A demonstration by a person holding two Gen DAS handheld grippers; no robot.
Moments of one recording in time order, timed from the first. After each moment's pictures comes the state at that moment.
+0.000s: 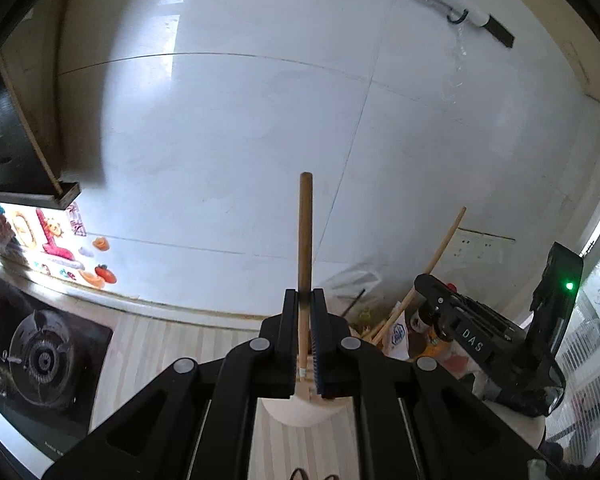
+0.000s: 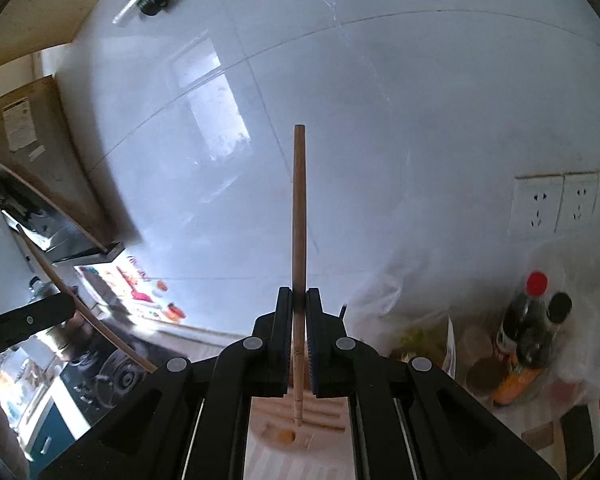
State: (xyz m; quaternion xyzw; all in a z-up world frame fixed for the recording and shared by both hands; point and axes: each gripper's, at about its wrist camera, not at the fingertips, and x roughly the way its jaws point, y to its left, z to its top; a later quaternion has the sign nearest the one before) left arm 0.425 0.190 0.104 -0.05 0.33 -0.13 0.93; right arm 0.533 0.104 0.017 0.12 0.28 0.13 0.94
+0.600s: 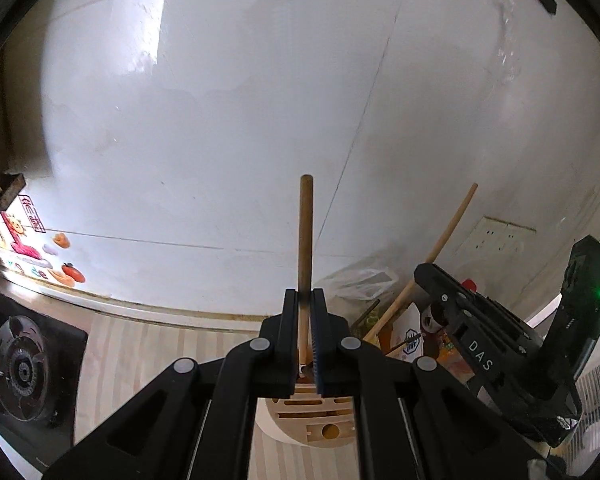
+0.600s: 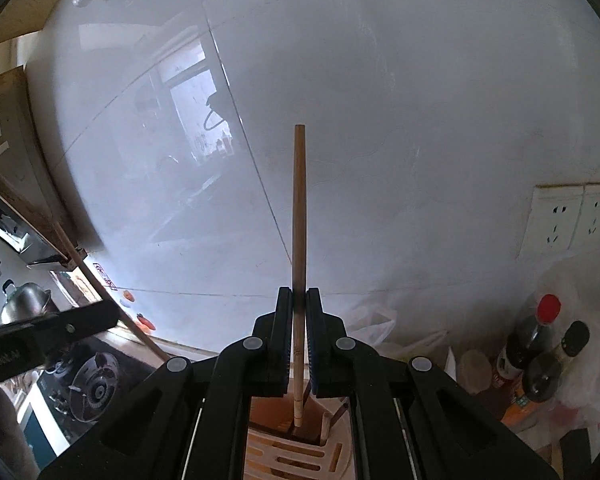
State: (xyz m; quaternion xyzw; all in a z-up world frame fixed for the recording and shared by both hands) left arm 0.497 0.163 0.055 -0.04 0.38 -0.15 0.91; right arm 0.595 0.113 -0.009 0.11 0.29 0.10 0.95
